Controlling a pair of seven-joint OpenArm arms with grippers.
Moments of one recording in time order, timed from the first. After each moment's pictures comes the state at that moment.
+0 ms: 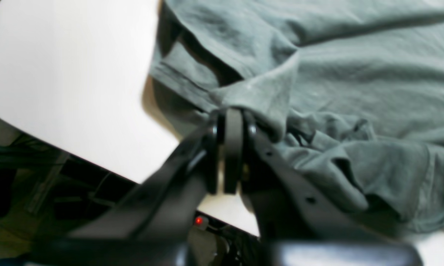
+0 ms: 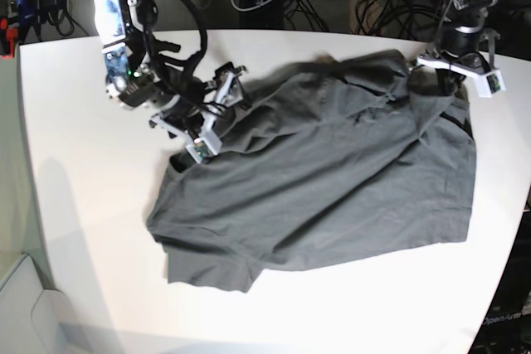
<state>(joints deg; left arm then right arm) 33.2 -7.1 -20.7 116.1 -24.7 6.0 32.0 -6.5 6.2 -9.0 101.9 19.1 20.2 -60.4</state>
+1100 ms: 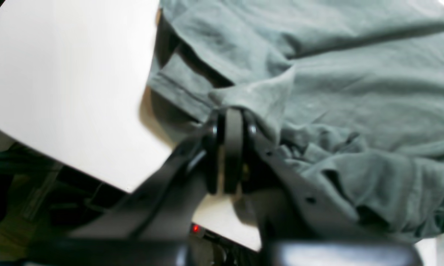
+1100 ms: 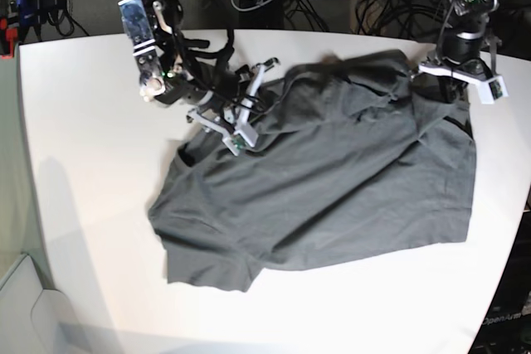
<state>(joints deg) 31.7 -7.1 -20.7 116.1 -24.8 6.0 32.0 -5.0 4.0 -15.5 96.3 19.5 20.4 -55.4</state>
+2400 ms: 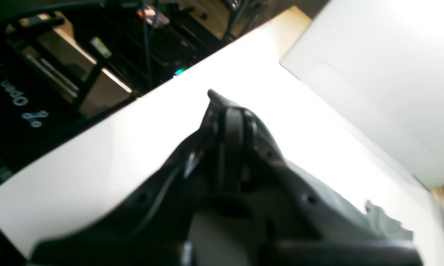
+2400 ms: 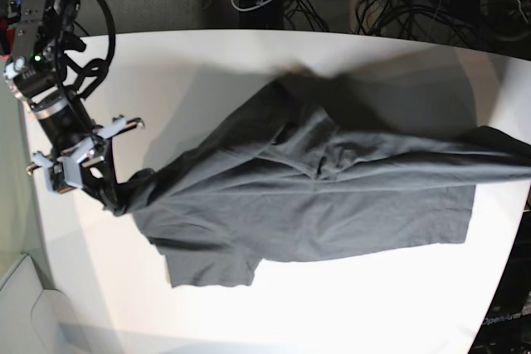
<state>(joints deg) 19.2 -17.4 -45.8 116.7 -53.4 6.1 32.3 -12.4 14.7 15.8 117.9 19.7 25.7 -29.0</state>
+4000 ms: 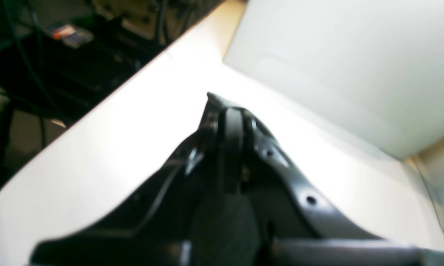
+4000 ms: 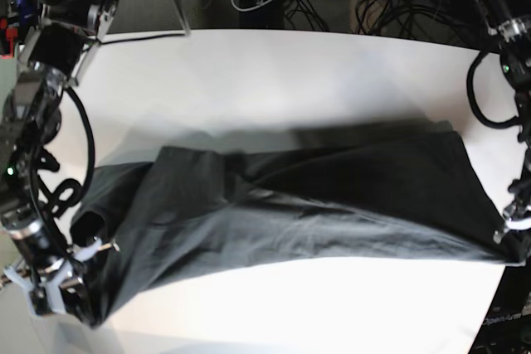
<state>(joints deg) -5.2 -25.6 -23.6 102.6 -45.4 6.3 32.8 20.4 12.8 17.2 104.8 9.7 34.9 -39.3</state>
